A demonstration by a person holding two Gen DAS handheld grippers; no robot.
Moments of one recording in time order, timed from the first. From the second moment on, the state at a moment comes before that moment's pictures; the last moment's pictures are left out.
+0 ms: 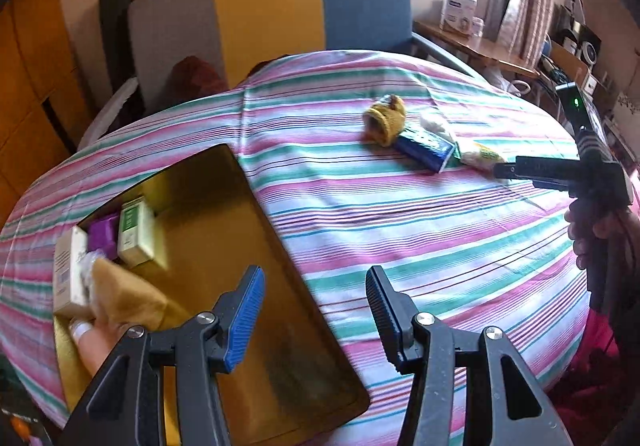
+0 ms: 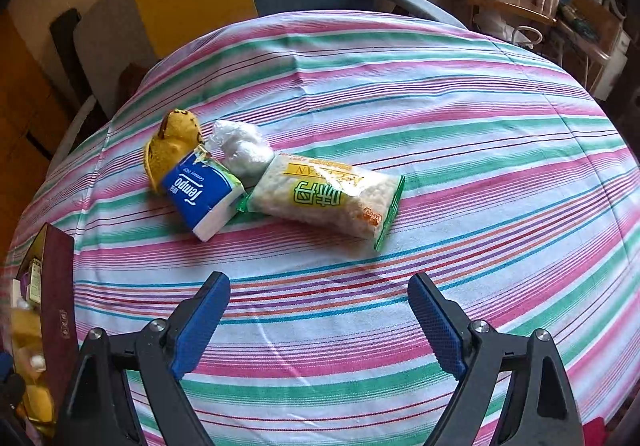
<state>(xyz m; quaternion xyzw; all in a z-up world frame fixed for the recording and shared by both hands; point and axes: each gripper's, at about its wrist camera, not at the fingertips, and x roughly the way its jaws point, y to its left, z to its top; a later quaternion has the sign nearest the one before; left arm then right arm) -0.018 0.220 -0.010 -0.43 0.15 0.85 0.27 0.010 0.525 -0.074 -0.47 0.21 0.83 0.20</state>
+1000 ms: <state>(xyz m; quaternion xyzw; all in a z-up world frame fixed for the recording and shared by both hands) -0.090 0.316 -0.041 -0.51 0.08 0.79 0.32 0.017 0.544 -0.063 -0.44 0.26 0.83 0.22</state>
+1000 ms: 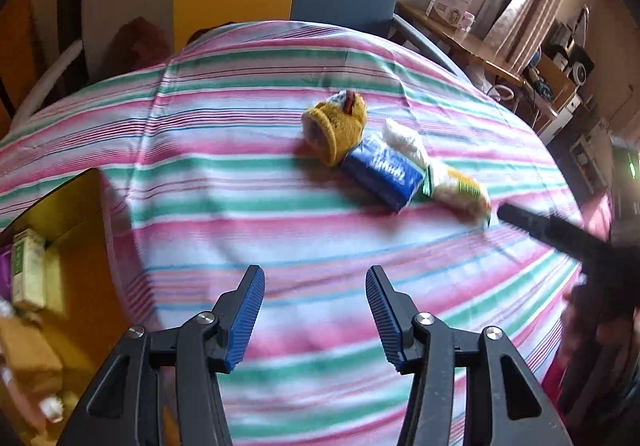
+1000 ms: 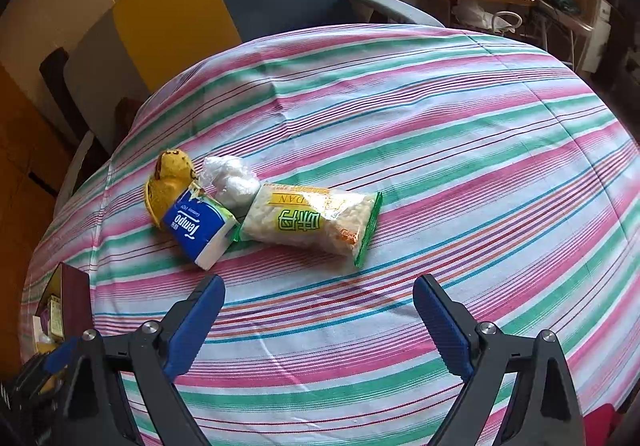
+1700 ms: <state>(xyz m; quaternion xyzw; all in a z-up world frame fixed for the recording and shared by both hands) -0.211 0.443 -0.090 -0.54 0.06 0.78 0.31 0.021 0.553 -0.059 -0.43 0.30 0.83 0.21</state>
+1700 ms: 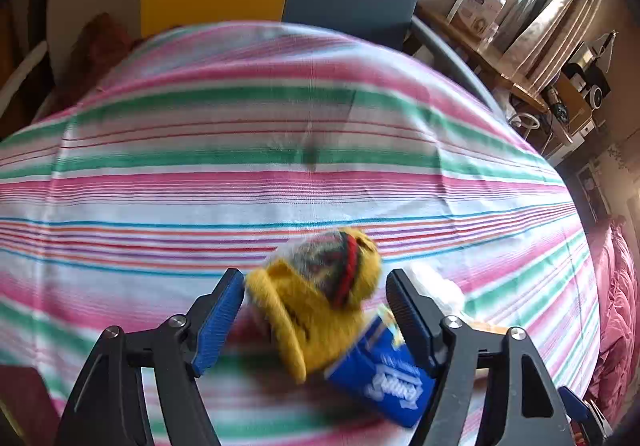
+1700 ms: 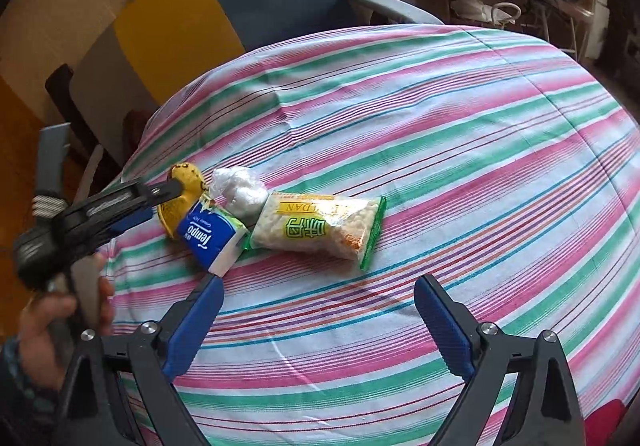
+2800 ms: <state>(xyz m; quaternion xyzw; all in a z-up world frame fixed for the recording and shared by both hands) -0.019 0.246 -0.023 -0.46 0.09 0.79 0.38 0.002 0.523 -0.078 -0.44 0.23 0.85 0.18</state>
